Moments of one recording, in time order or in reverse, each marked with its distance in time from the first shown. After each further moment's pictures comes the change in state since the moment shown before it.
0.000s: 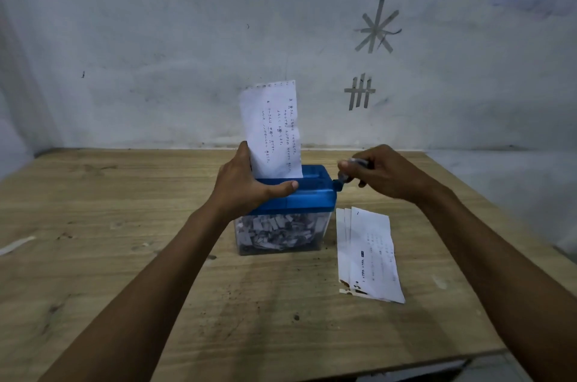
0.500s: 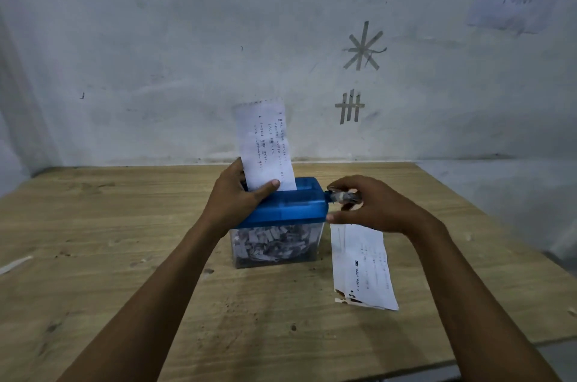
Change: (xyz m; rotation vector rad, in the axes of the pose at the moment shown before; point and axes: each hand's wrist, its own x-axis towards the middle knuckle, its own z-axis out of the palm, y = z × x) left_hand -0.008 0.004 -0.006 -0.251 0.010 -0.023; right_hand -0.031 -0.018 0.018 -0.106 -0.039 0.168
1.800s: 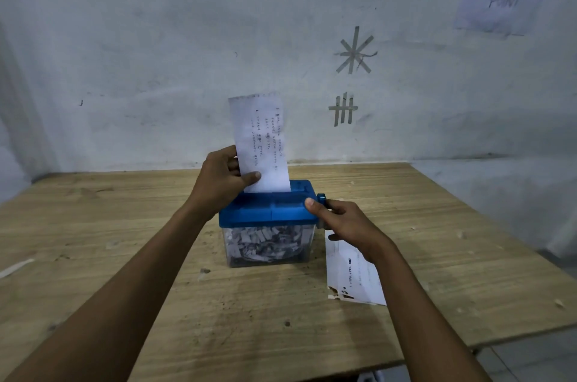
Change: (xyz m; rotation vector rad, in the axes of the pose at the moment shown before) left_hand 0.015 0.023 -0.016 -0.063 0.002 0.023; right_hand -0.012 -0.013 0.053 0.557 0.088 0.256
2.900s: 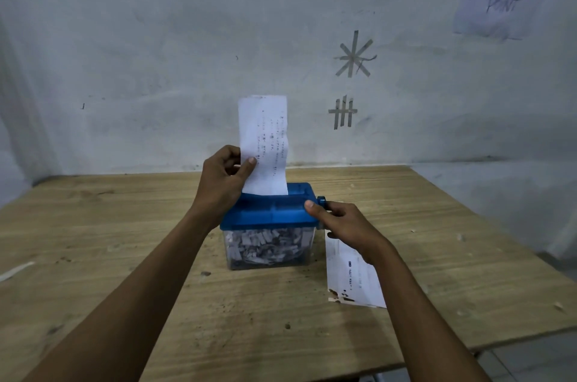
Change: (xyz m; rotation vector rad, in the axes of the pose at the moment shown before) left_hand -0.001 -0.004 0.010 -0.162 0.167 -0.005; right_hand 0.005 0.006 0.000 -0.002 0.008 -0.012
